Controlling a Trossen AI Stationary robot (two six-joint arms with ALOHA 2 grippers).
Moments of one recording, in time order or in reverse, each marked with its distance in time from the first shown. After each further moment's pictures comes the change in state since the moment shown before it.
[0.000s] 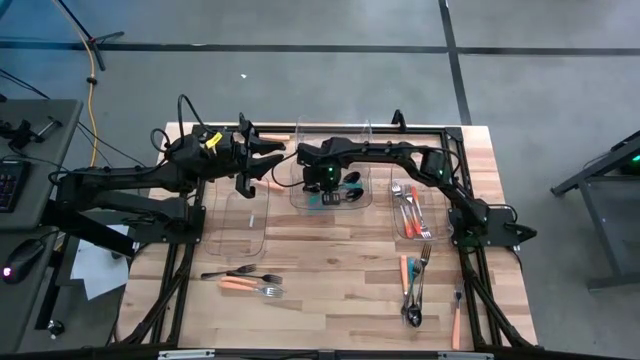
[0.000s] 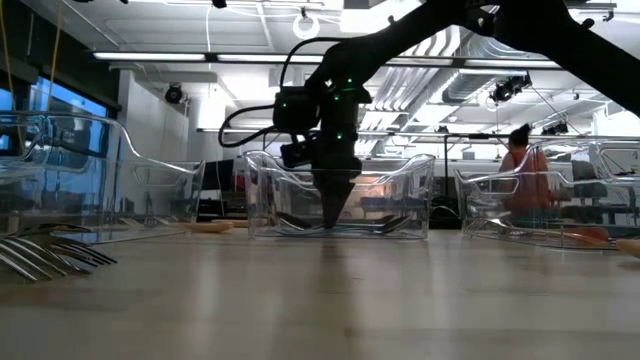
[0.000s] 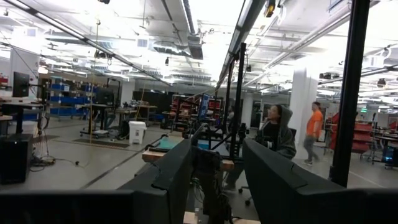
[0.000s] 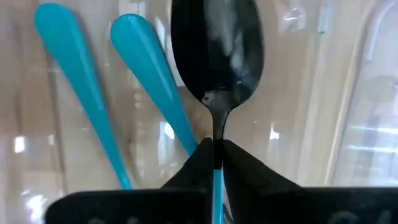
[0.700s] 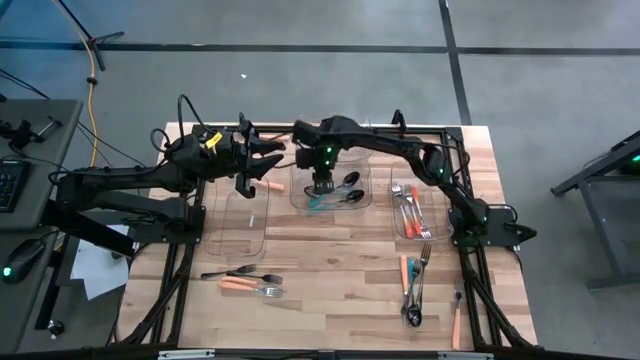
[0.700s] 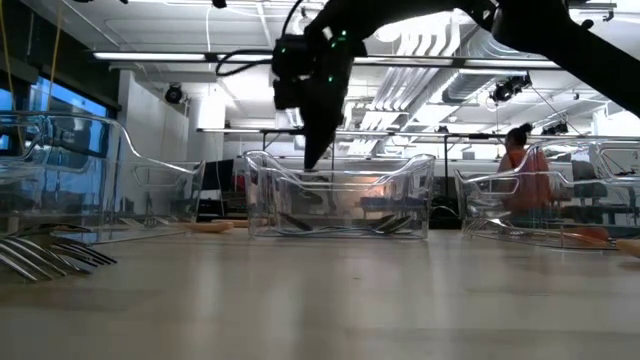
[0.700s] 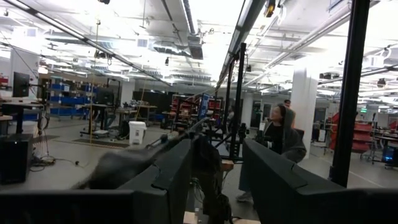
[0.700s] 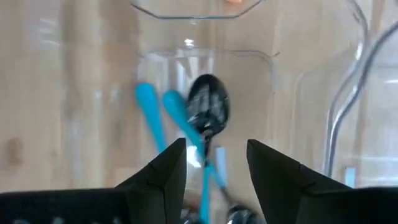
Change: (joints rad) left arm 0.000 0.000 0.000 -0.001 0.000 0.001; right arm -0.023 -0.009 0.344 -0.247 -0.134 0.025
